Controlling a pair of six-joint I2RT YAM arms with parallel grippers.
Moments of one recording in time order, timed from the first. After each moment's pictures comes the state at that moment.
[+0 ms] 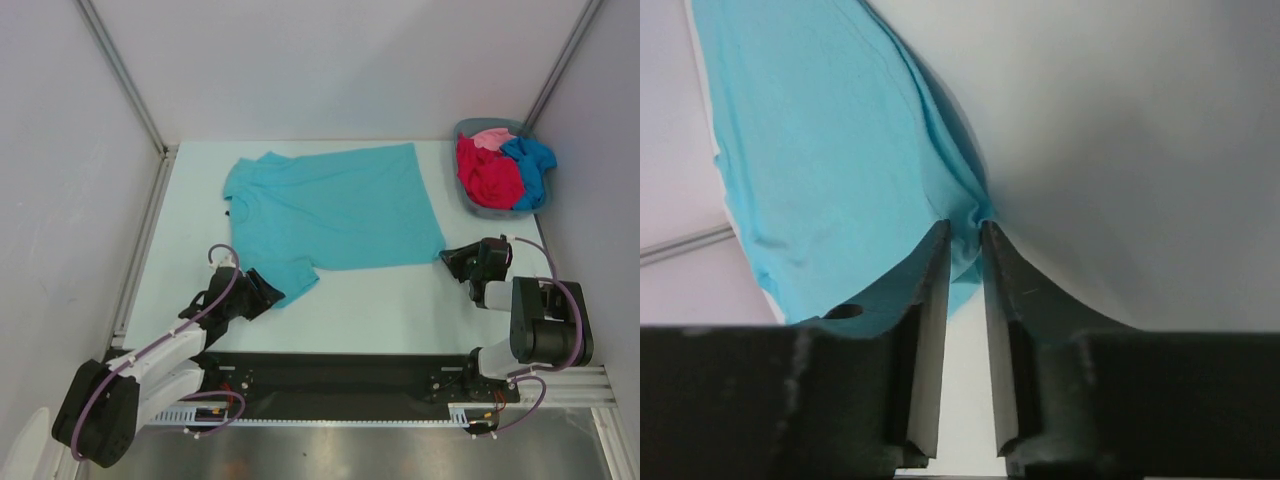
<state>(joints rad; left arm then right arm) -0.41 0.93 0.21 -0.01 0.11 -0.97 -0.12 1.46 0.35 0.51 -0.16 1.05</state>
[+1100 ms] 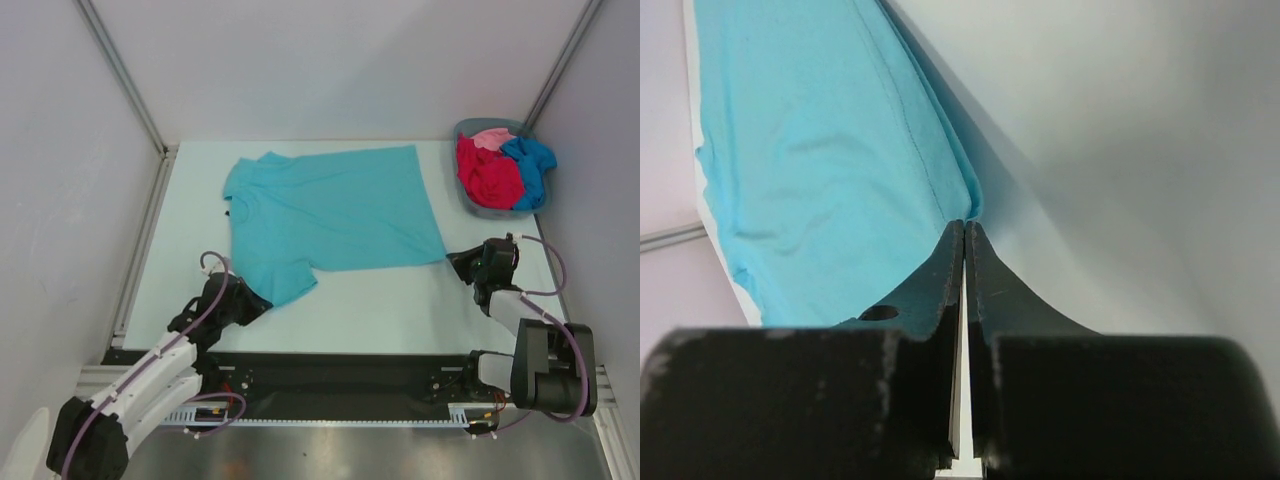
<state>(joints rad) -0.42 0.75 0.21 -0.23 0.06 -0.96 -0.12 1.23 0.35 0.28 -0.11 0.97</state>
